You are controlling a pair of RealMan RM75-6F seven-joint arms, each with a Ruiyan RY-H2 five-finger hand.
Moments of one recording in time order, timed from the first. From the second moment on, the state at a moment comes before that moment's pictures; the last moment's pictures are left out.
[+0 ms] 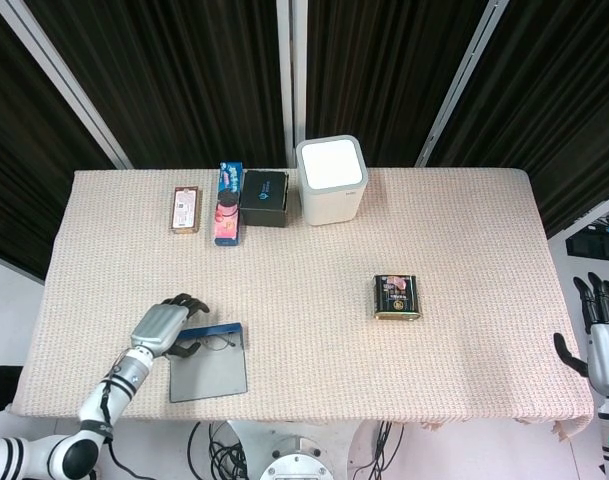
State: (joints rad) left arm -0.65 -1.30 0.01 -1.85 0.93 1.00 0.34; right arm 0.03 -1.14 0.12 -1.58 -1.41 1.53 -0.07
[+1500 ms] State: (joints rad) left arm -0.66 -1.37 -0.04 -1.80 0.88 0.99 0.37; right arm 0.04 -1.15 0.12 -1.56 -1.39 1.50 -0.06
